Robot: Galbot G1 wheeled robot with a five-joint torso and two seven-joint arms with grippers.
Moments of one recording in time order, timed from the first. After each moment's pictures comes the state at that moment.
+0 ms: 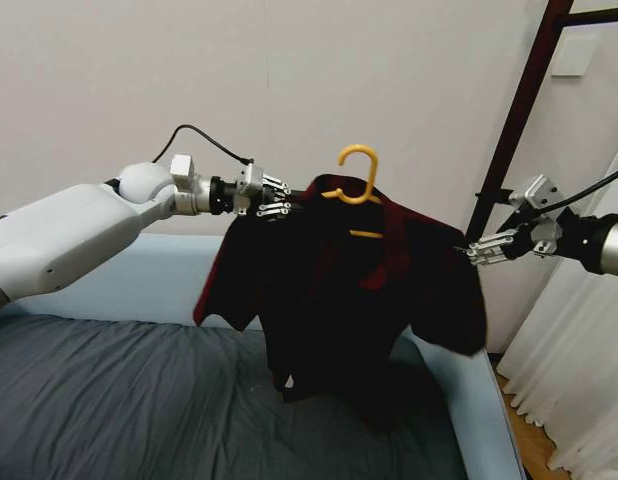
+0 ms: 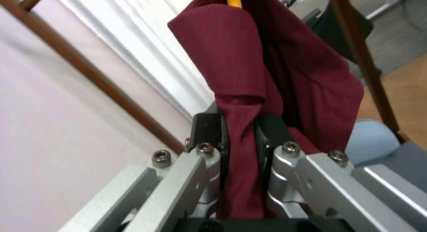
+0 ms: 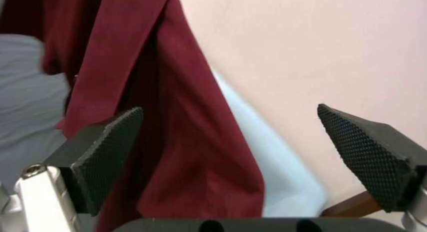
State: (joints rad) left arm -0.54 -0.80 0.97 -1.22 -1.13 -0.46 1.04; right arm -0.91 -0.14 0.59 2.14 1.30 -0.38 -0.22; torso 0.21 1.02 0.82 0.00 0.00
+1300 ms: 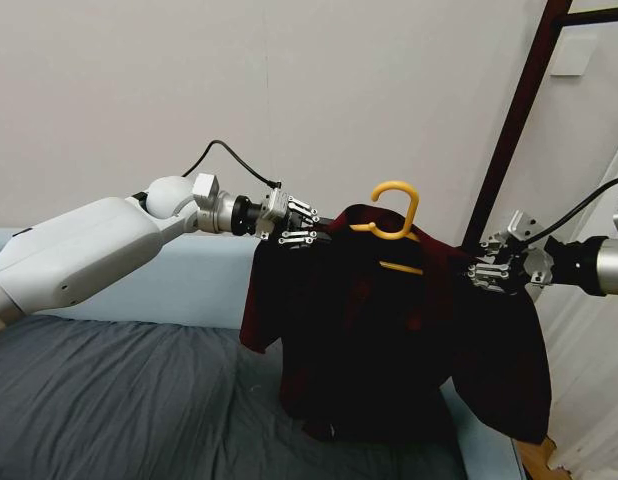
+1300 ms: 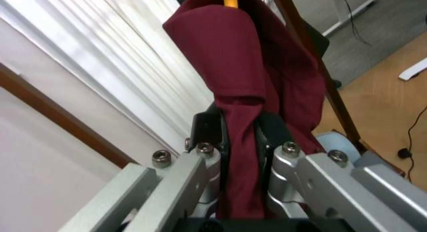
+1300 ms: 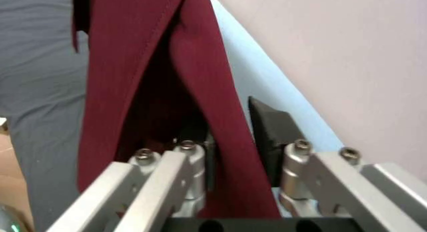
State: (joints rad) left arm -0.49 -0.81 0.94 -1.32 -1.11 -0.46 1.07; right arm -0.94 -0.24 0.55 2.14 1.31 -0.35 -0.31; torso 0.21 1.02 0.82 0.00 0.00
